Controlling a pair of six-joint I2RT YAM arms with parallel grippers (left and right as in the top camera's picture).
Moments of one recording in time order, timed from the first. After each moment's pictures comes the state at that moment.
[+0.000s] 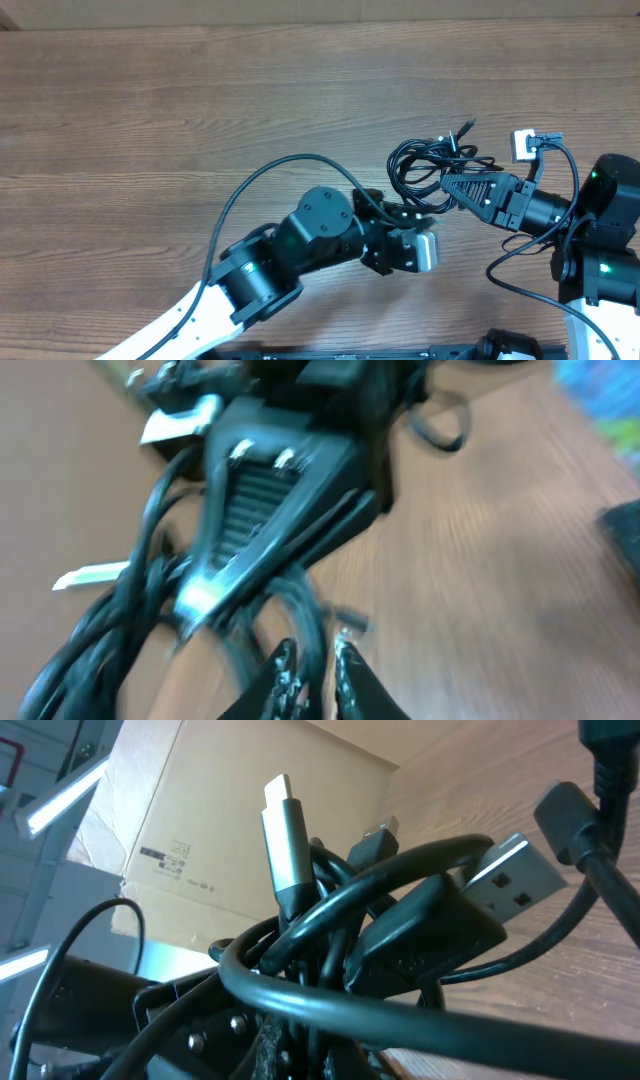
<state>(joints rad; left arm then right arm) -0.94 1.15 0.99 -0.10 0.26 0.63 -0.23 0.89 0.84 -0.44 -1.35 0.65</state>
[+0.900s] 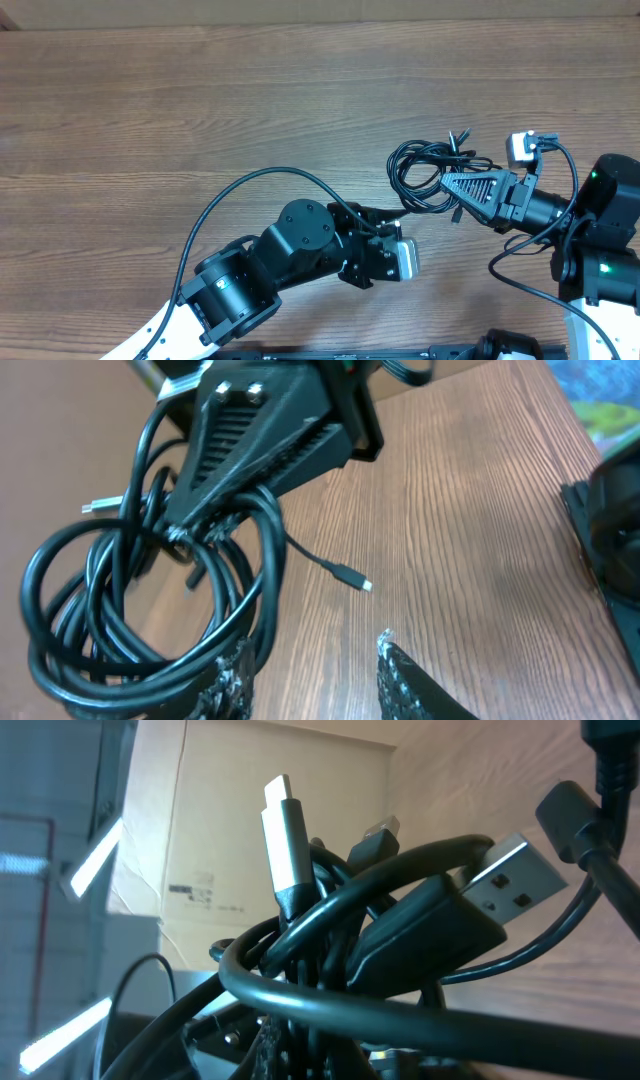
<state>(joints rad) -0.94 1.06 0.99 -0.29 0.26 0.59 -0.23 0.89 0.84 -0.44 -1.36 0.92</state>
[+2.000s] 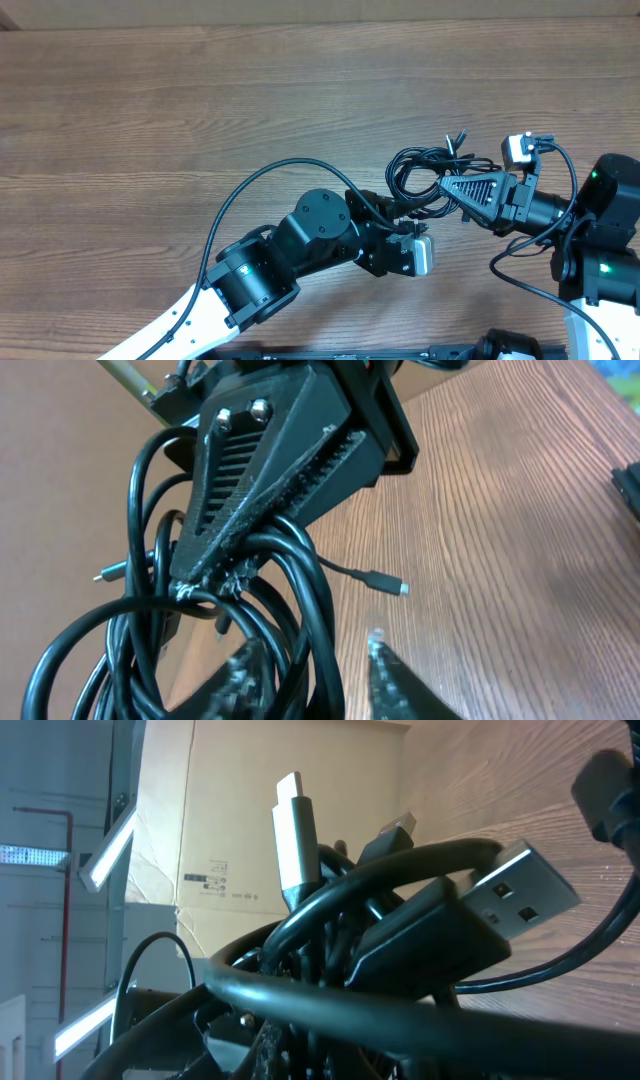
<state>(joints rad) -0.94 1.15 0.99 -0.15 0.25 0.71 -0.23 0.89 0.84 -0.43 -1.41 0.94</state>
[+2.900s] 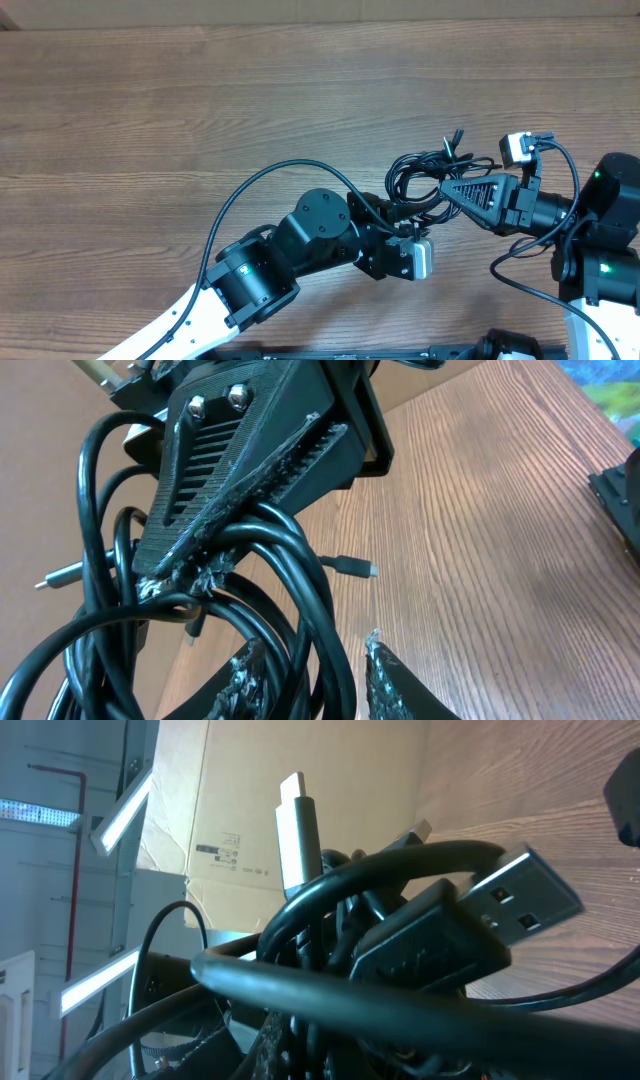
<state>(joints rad) -0.94 1.15 0.99 -0.16 0.30 0.71 -0.23 0.89 0.84 -0.38 -1.48 0.93</state>
